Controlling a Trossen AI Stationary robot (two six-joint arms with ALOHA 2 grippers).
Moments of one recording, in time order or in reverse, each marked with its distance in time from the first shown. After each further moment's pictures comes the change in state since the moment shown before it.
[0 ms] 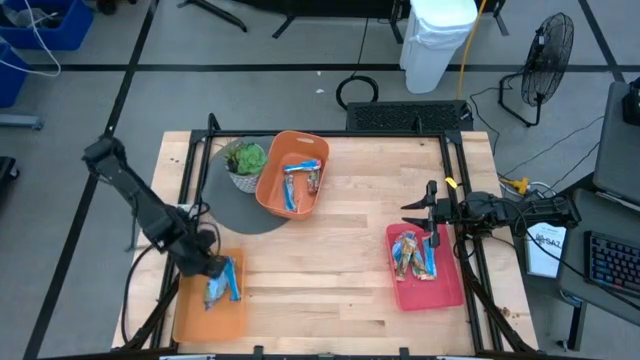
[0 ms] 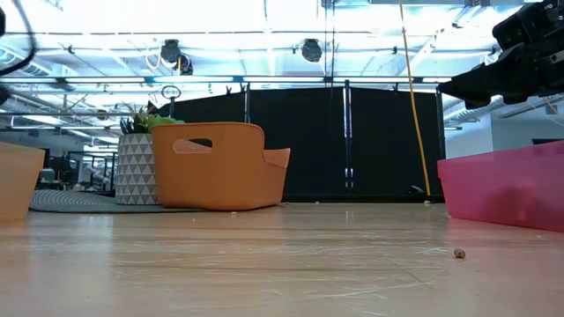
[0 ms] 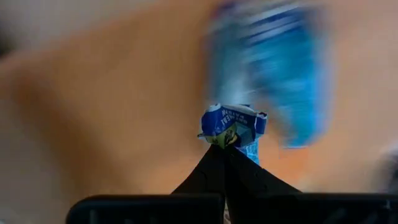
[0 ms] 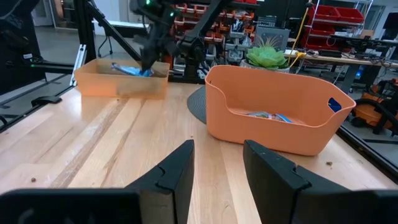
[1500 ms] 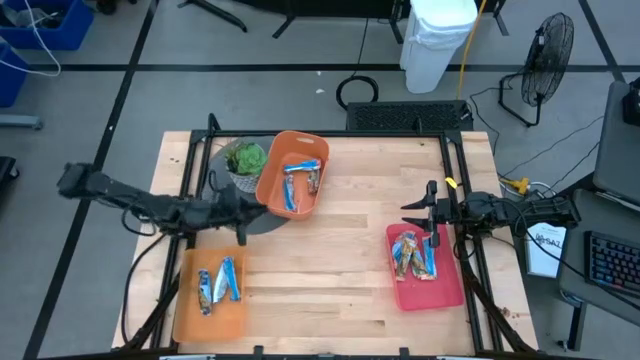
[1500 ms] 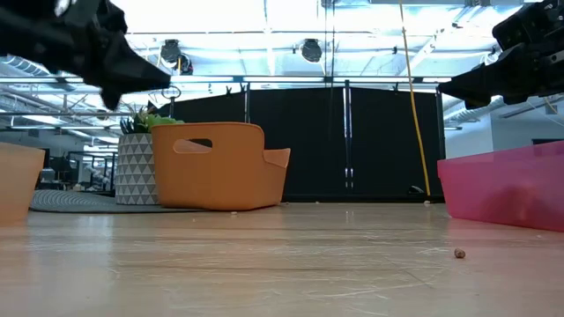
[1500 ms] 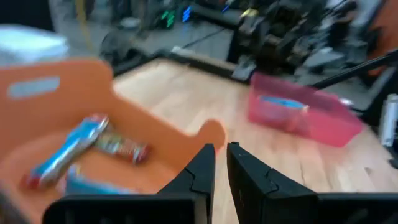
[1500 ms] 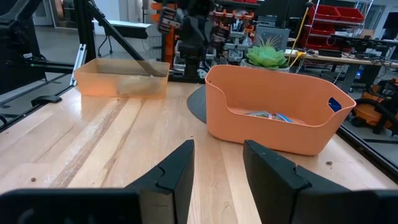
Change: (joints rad) left arm 0.583 -0.133 -0.219 0.991 -0.567 1.782; right arm 0.000 0.000 0.000 0.000 0.000 0.000
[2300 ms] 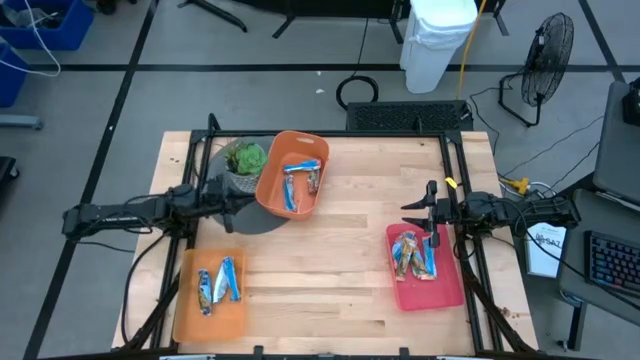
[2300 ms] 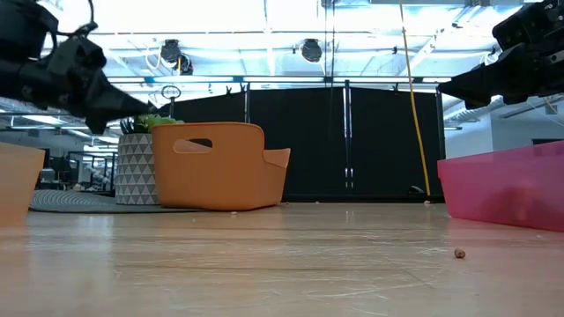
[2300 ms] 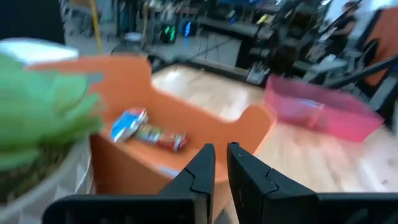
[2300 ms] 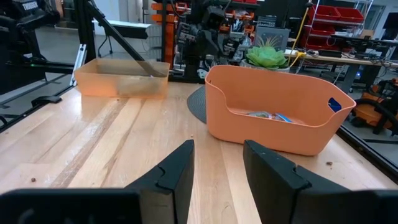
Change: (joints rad) left arm 0.366 -0.534 -0.213 -0.246 0.352 0.117; right arm 0.000 0.000 0.000 0.000 0.000 0.000
